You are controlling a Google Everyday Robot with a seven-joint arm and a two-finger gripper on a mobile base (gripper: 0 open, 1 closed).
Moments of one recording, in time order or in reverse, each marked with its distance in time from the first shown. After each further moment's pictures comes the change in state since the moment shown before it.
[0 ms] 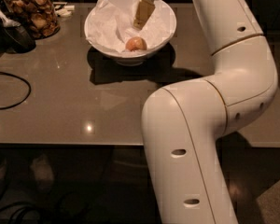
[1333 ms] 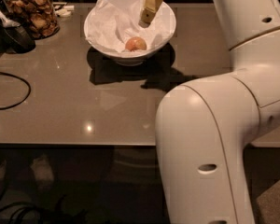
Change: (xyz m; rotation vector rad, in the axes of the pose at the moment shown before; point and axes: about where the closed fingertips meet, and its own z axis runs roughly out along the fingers) arm 0.003 0.005 -0.048 0.055 0.000 -0.025
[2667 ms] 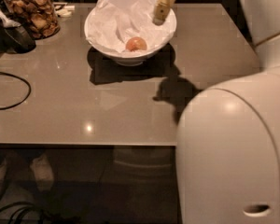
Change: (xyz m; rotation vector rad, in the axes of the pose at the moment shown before) arm 0.023 0.022 -0.047 0.019 0.095 -0.035
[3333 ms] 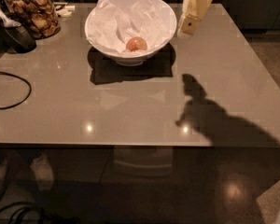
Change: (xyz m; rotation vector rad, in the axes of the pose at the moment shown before) arm 0.045 0.060 -0.045 -0.009 0.003 0.016
